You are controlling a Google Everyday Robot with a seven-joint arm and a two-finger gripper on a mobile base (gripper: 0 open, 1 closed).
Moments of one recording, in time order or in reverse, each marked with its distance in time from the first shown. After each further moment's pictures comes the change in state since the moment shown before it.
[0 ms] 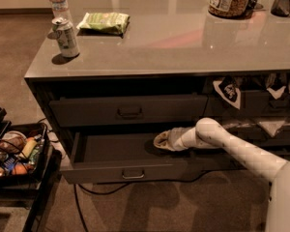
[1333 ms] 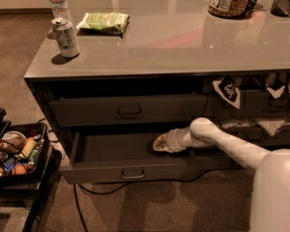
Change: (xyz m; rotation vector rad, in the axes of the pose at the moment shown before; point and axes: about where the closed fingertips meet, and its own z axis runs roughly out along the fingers) arm 0.020 0.009 0.024 -0.082 0.077 -0.004
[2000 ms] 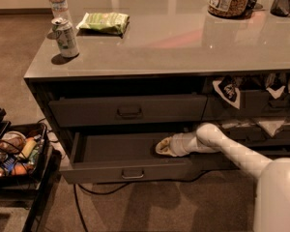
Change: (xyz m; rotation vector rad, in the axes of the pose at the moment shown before) arm 0.019 0.011 0.002 0.000 -0.077 0.069
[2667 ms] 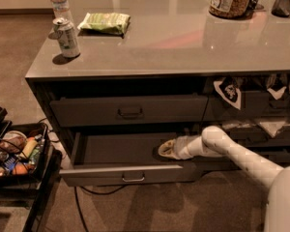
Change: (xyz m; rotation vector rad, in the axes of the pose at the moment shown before) arm 0.000 0.013 -0.017 0.015 -0.031 0.032
